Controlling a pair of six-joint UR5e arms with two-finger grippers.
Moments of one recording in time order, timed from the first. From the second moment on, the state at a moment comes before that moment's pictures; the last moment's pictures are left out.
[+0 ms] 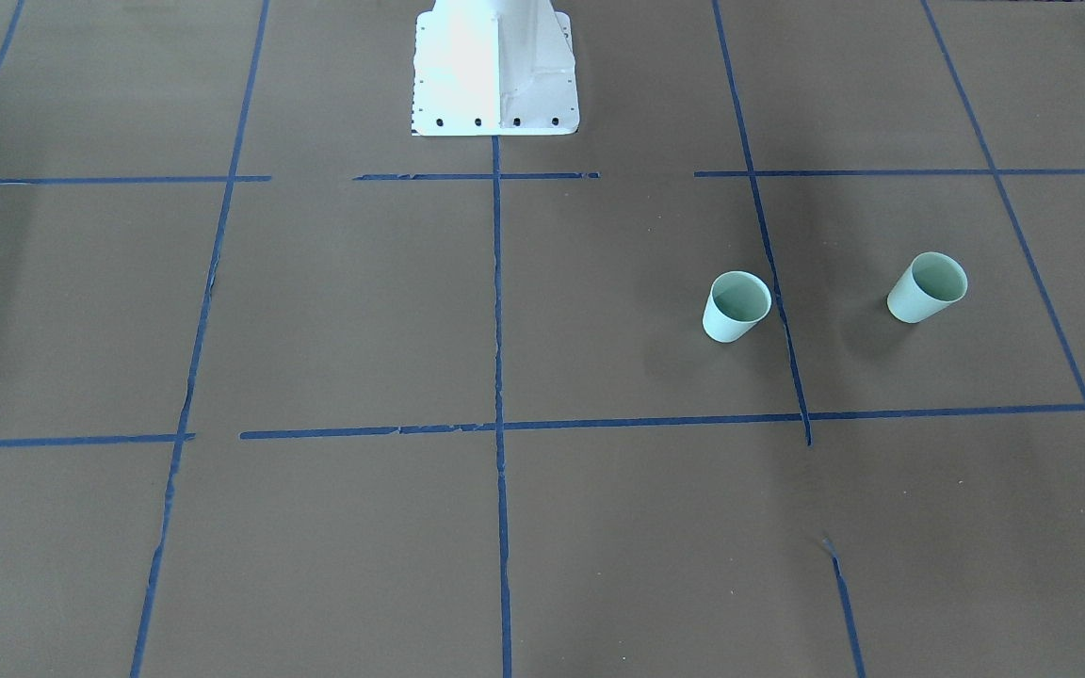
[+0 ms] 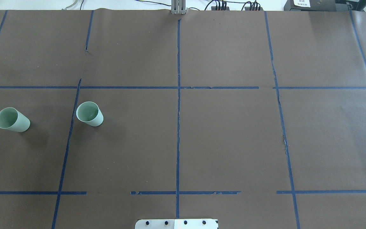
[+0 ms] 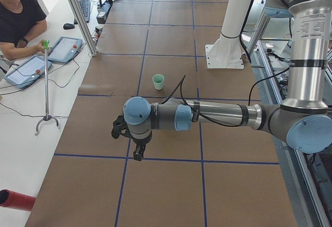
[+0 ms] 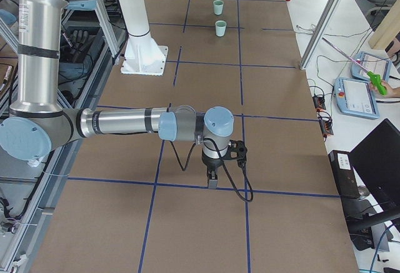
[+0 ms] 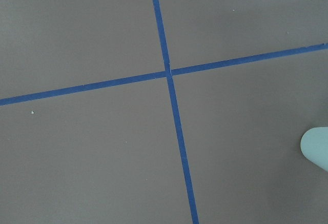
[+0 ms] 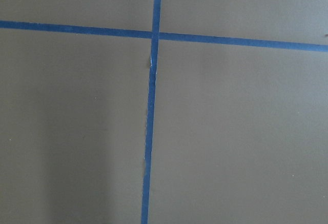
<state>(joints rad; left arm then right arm) -1.61 -1.55 -1.67 -1.58 -2.42 0.13 1.55 -1.69 1.79 -1.68 2.26 -0.04</state>
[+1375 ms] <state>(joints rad) -1.08 -1.45 -1.73 -2.07 -2.21 -0.83 1.55 -1.70 1.79 -1.68 2.26 -0.04</state>
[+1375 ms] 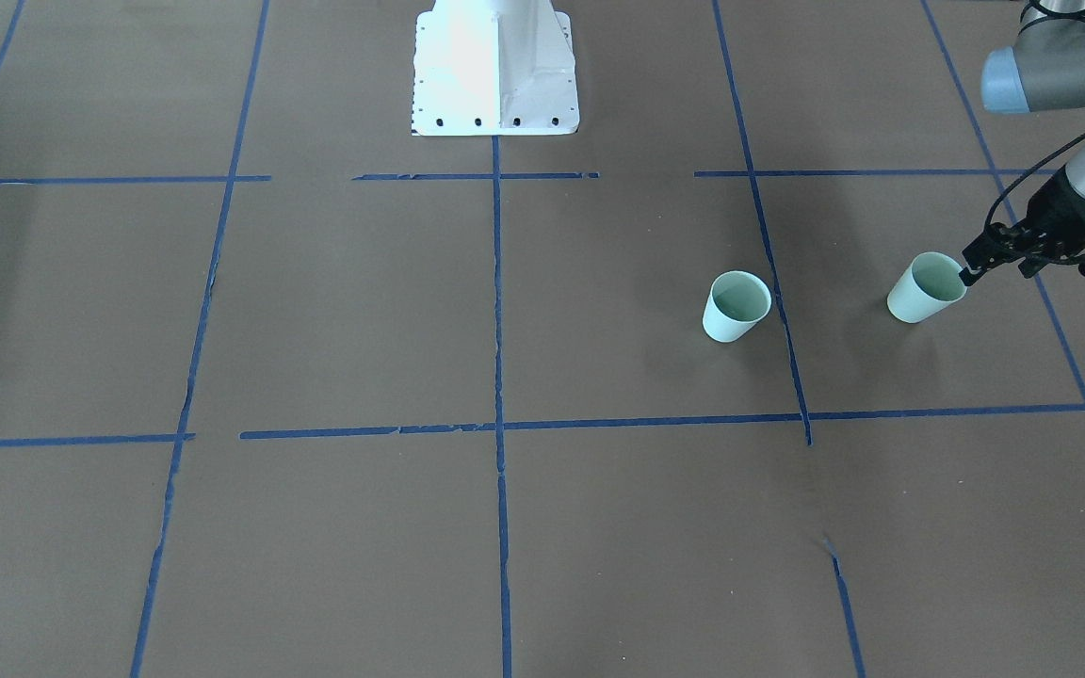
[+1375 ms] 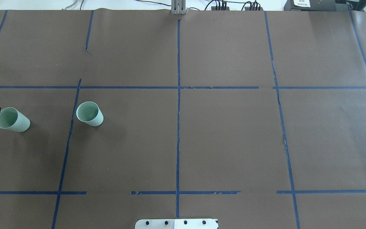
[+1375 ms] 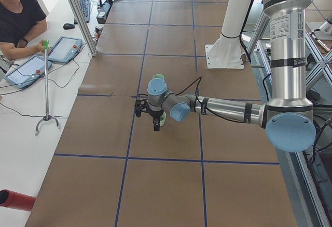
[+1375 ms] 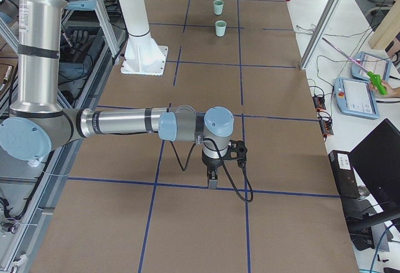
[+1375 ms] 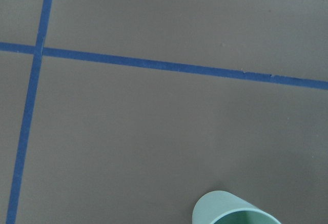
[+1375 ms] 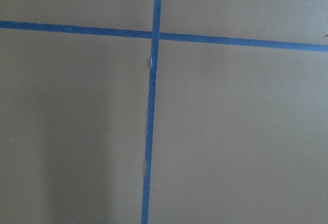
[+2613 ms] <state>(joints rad) -1.05 -1.46 -1.78 -2.11 -2.35 -0.91 1.55 -1.70 1.79 -1.68 2.26 -0.04</state>
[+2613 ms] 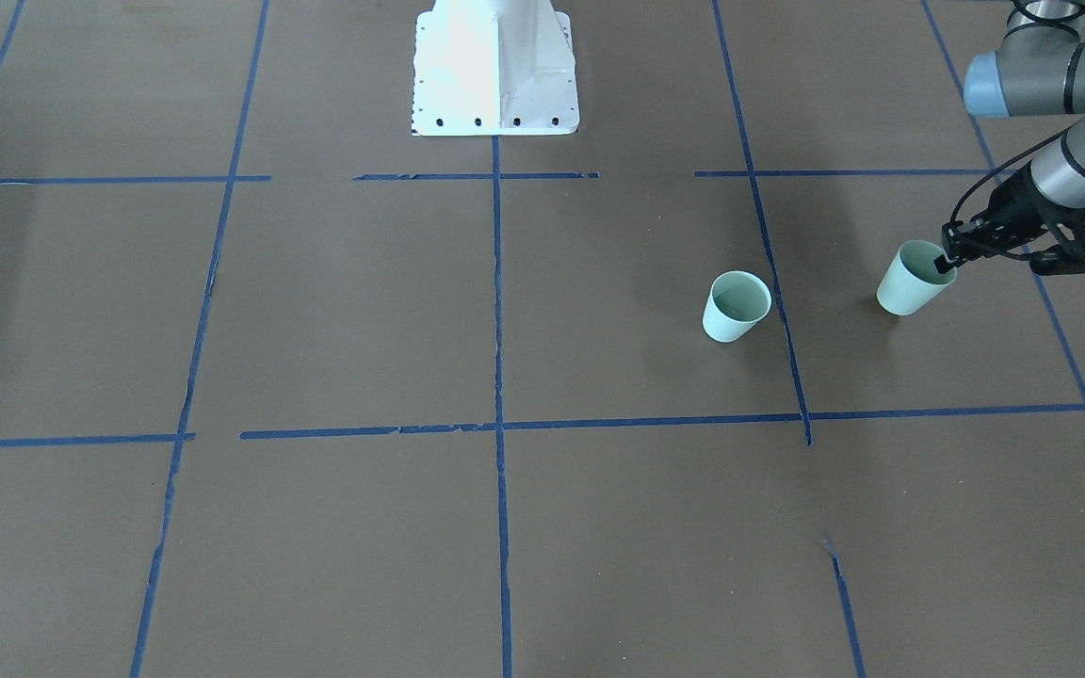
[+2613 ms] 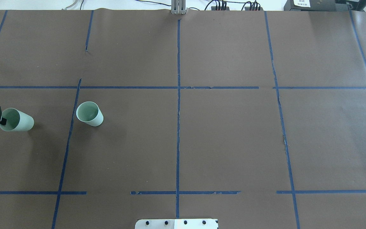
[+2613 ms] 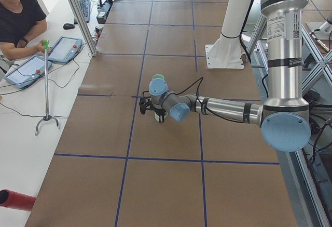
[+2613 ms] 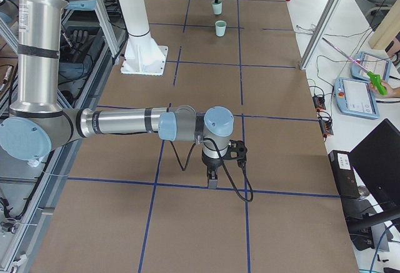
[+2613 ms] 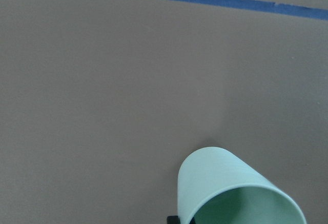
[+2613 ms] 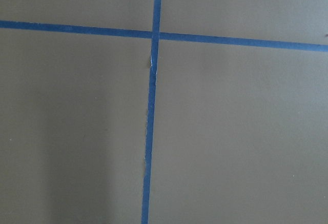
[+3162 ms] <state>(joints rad) -1.10 -1.53 -1.92 -2.07 -2.39 -1.32 1.55 -1.70 1.79 -1.68 2.26 -0.04</state>
